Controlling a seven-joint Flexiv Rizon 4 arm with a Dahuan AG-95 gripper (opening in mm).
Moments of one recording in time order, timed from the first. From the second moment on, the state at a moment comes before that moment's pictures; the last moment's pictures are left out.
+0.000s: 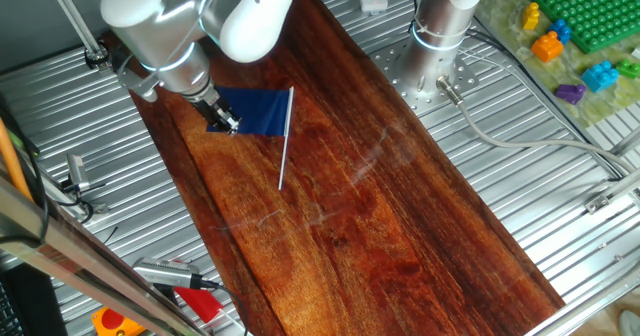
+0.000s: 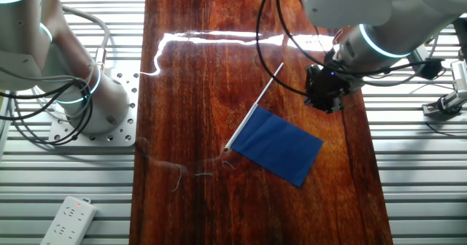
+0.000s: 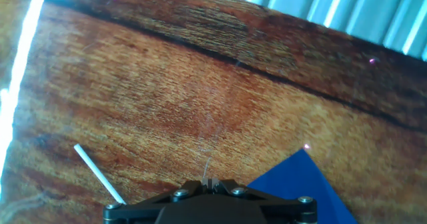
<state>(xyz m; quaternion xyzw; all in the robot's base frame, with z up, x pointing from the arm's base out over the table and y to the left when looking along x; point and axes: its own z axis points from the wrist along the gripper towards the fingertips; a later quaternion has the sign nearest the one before) 0.547 -0.019 0.075 0.21 -0.97 -0.04 0.09</state>
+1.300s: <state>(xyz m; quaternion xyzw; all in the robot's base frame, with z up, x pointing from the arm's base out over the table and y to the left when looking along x) 0.544 0.005 0.071 0.23 -0.96 -0.06 0.12</state>
